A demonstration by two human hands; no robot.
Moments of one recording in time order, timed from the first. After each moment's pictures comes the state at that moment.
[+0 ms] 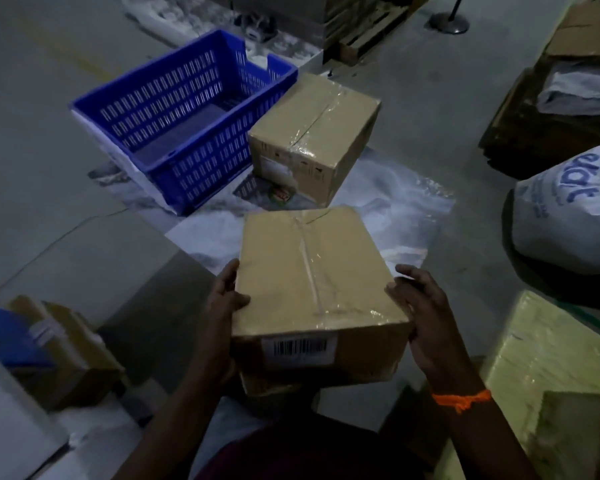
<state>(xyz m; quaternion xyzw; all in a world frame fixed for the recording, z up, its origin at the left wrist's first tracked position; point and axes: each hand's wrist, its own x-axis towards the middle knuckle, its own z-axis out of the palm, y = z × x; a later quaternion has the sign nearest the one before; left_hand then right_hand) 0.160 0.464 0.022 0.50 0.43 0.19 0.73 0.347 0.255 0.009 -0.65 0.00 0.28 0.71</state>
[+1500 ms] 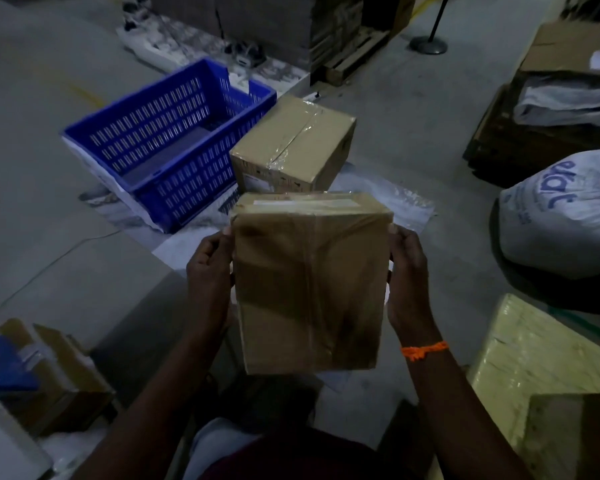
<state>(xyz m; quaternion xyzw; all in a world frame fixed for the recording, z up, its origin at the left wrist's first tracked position) 0.223 0.474 0.052 0.55 0.41 0.31 0.66 0.396 0.280 0.027 -0.70 -0.06 0.12 0.70</state>
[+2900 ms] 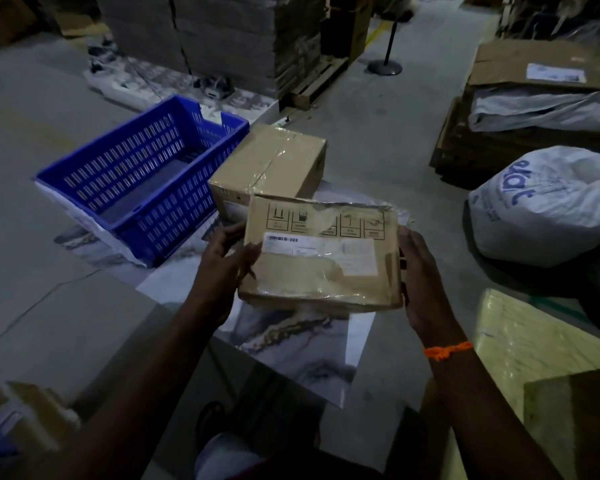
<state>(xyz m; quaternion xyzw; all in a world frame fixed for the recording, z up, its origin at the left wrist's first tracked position) 0.257 0.496 0.081 0.61 0.27 0.17 0.73 0.407 0.250 0.060 -0.71 -0.03 0.16 0.69</state>
